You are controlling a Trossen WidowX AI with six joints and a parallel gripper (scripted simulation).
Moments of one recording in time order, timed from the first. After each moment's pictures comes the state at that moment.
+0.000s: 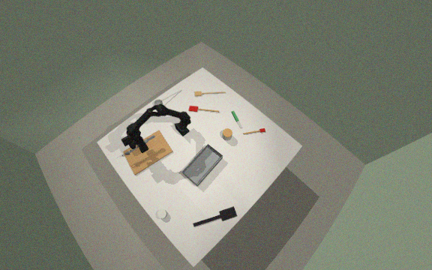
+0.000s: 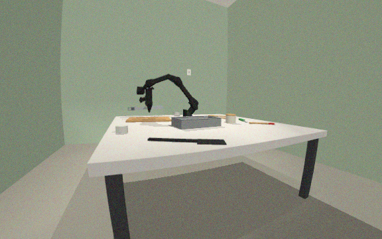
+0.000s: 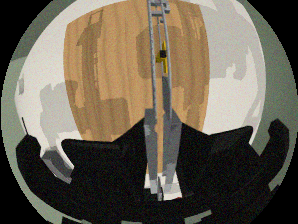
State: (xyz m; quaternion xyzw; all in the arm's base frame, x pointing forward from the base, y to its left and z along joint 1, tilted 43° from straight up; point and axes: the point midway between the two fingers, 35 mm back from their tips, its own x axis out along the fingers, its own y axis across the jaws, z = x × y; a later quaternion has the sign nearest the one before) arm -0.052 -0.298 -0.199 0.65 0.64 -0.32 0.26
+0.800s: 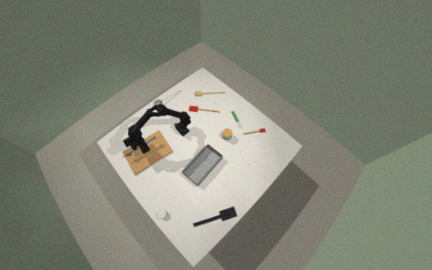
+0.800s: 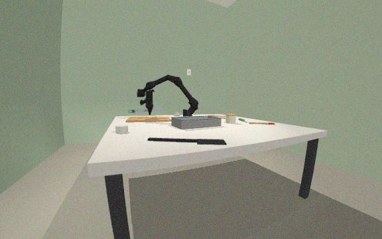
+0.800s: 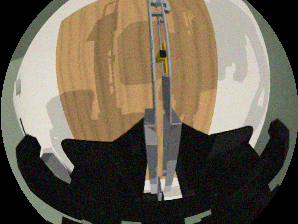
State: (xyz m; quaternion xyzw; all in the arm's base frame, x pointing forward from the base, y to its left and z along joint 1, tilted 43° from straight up) arm -0.052 -0.281 -0.213 0.65 0.64 -0.32 0.26
